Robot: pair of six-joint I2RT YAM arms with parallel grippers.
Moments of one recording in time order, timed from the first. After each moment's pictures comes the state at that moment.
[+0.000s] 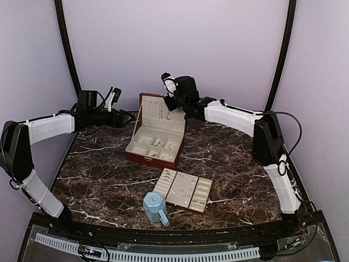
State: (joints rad) left arm -0.24 1.58 1.12 -0.04 0.56 -0.04; right arm 0.76 2.36 2.18 -0.07 0.32 -0.22
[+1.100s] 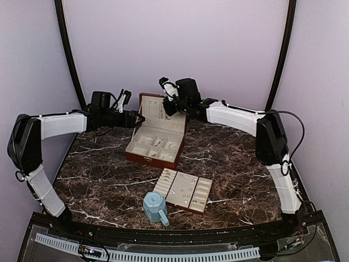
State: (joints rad) left arm -0.32 1.70 1.18 0.00 0.44 -0.16; right arm 0.76 2.32 2.09 -0.07 0.12 -0.16
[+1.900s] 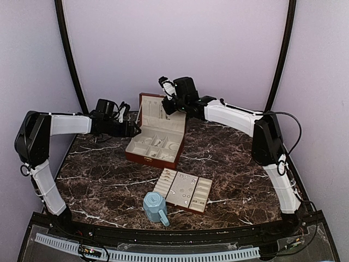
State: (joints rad) left arm -0.30 1.80 1.18 -0.11 0.34 -0.20; right arm 0.76 2.37 2.20 -0.18 0.16 -0.14
